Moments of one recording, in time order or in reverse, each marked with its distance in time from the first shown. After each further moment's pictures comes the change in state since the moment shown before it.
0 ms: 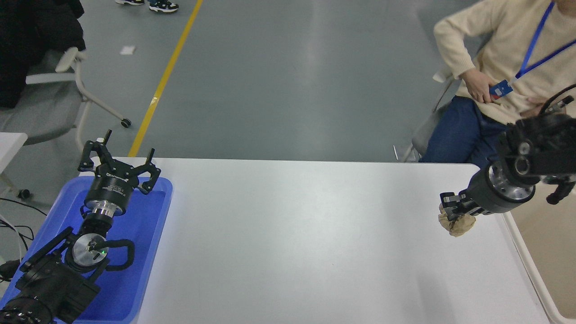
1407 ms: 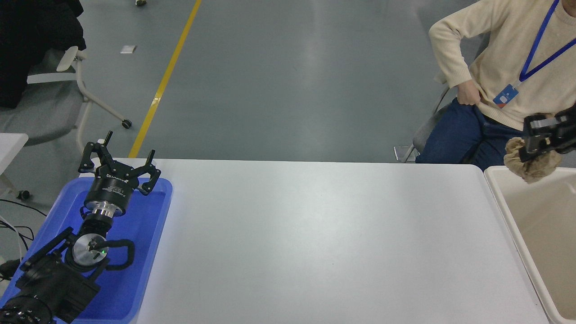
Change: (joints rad) left arm 0.000 0.000 0.002 0.000 -0.001 0.003 0.000; right arm 0.471 -0.295 -0.390 -0.045 -0.064 0.271 -0.001
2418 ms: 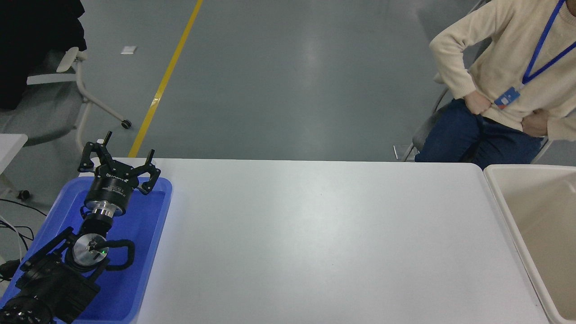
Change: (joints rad) left arm 0.000 0.000 -0.001 0.000 0.001 -0.001 0.000; right arm -1.157 -0.096 0.536 -0.691 -0.048 -0.480 0.001
